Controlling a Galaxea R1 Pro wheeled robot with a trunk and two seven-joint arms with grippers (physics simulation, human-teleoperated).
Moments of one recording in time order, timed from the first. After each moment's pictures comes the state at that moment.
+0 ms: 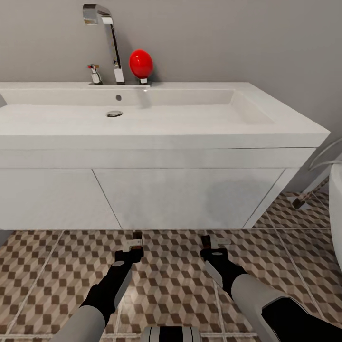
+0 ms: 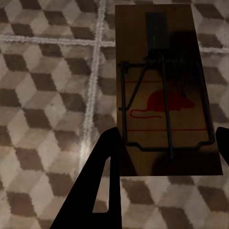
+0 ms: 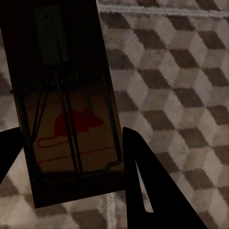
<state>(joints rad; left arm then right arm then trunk) -0.59 -0.14 -0.03 -0.67 0.01 0.18 0.22 -0.85 0.11 0.33 -0.20 -0.30 0.12 -0.39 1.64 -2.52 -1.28</state>
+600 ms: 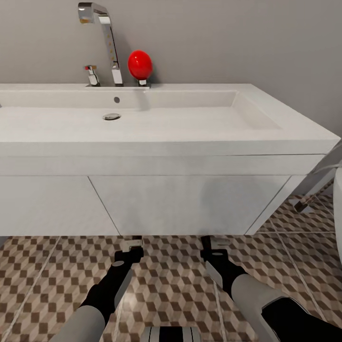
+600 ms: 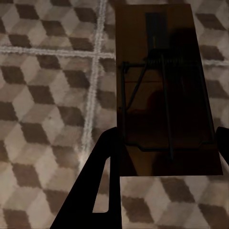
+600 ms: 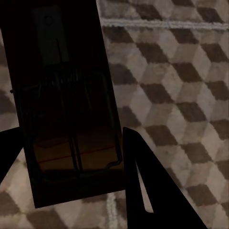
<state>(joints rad) -0.59 -0.14 -0.03 -0.67 0.01 0.18 0.22 -0.85 0.11 0.33 -0.20 -0.30 0.12 -0.38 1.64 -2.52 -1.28</state>
